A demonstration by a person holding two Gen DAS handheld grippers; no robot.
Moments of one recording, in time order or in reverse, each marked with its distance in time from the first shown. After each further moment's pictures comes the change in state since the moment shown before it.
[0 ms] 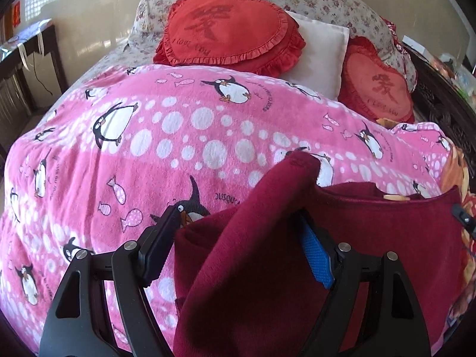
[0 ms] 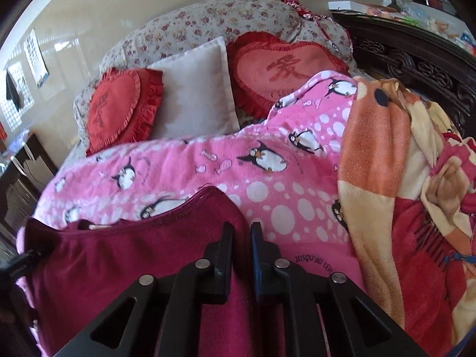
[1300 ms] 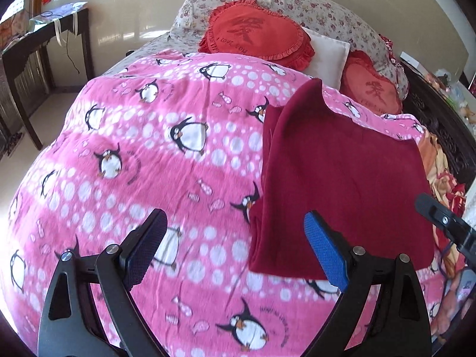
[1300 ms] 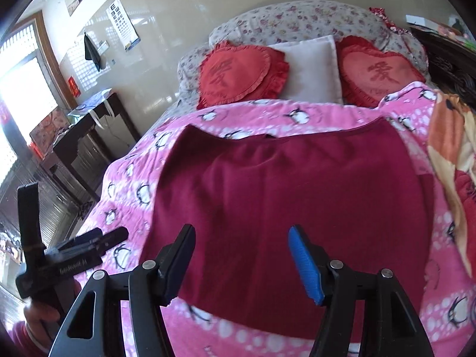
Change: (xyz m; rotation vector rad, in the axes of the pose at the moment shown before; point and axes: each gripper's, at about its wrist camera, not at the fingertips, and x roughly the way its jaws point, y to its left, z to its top) left arm -0.144 0.064 -0.131 -0.083 -0.028 0.001; right arm -0.099 0.155 -0.114 -0.194 0.096 0.323
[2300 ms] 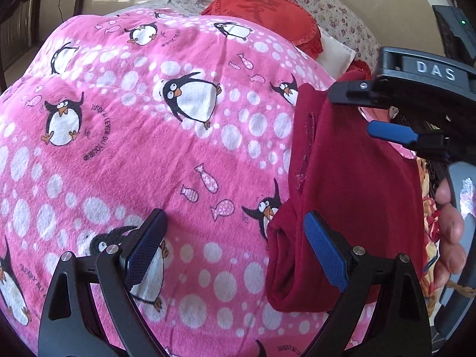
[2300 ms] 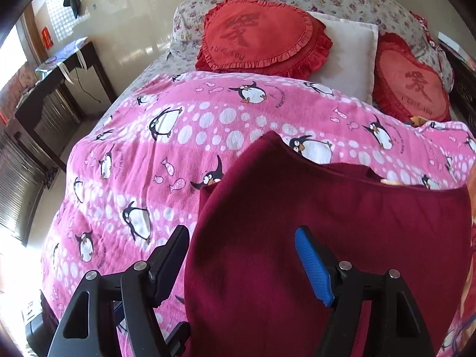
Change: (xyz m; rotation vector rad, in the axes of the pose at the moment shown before) left arm 0.073 0.047 -0.004 -0.159 0.062 -0.198; right arm 0.148 0.103 0.087 -0.097 0.228 -0.198
